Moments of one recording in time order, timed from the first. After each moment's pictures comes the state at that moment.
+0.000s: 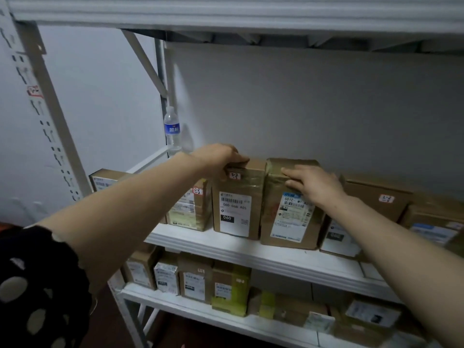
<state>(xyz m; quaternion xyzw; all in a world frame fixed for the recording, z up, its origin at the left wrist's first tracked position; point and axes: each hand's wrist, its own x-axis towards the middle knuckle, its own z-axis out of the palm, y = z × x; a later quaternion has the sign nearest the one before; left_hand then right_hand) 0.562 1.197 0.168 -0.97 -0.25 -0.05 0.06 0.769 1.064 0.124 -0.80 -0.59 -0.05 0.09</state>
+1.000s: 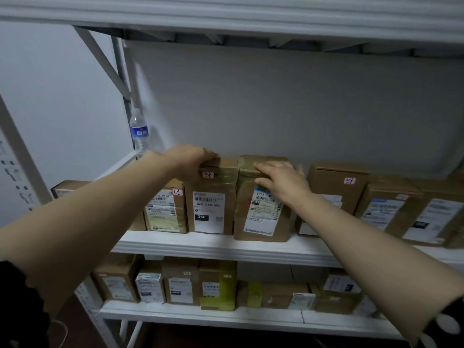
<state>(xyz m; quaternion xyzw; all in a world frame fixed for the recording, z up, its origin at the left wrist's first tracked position) 0.545 1.196 0.173 -0.96 -0.26 0.00 0.06 0.725 1.053 0.122 -0.83 -0.54 -0.06 0.11</state>
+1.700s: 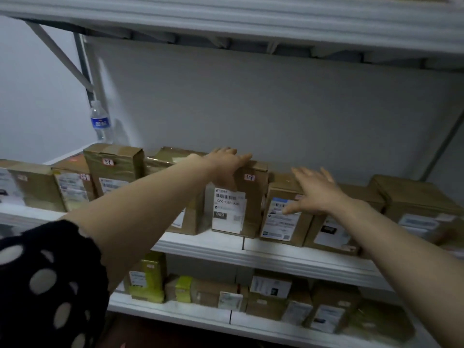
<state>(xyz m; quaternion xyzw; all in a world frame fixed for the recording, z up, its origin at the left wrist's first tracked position) 0.777 1.019 0.162 -0.96 -0.27 0.00 0.04 0.940 0.865 0.140 -0.84 -0.54 -0.04 -0.02</state>
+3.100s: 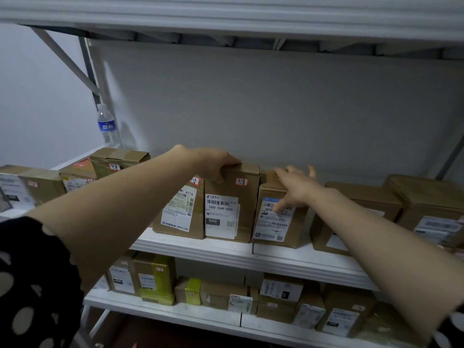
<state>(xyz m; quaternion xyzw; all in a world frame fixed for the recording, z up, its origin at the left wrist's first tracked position) 0.753 1.043 0.178 -0.96 -0.26 0.05 -0.02 0.927 0.920 0.131 -0.83 -0.55 -0.02 -0.03</state>
